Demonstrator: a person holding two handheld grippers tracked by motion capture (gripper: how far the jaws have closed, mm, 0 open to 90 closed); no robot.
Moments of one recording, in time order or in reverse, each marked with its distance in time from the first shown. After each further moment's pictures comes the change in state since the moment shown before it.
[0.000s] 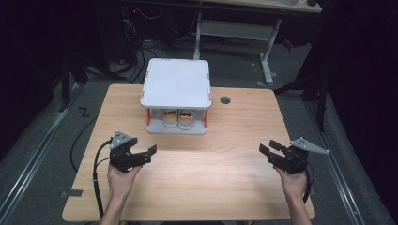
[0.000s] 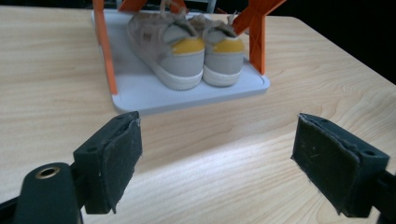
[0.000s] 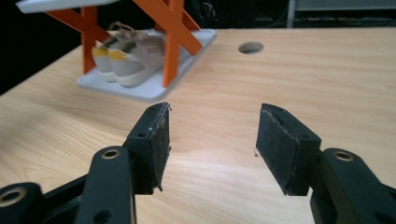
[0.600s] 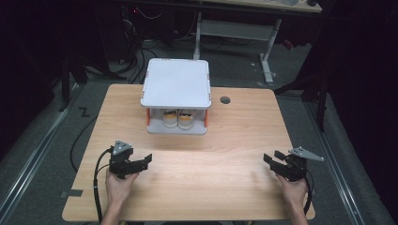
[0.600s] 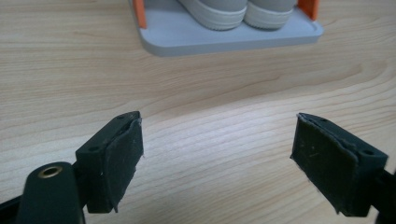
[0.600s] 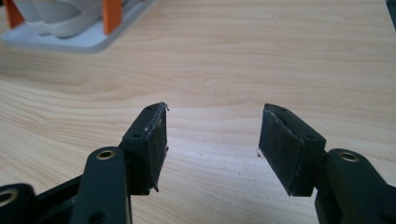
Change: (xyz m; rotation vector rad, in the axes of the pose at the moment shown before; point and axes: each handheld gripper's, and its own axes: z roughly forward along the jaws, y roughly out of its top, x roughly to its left) left arm 0.022 -0.038 0.020 0.124 0.093 -0.004; right arm -0.030 -0.044 0.012 0.115 -0.125 0.016
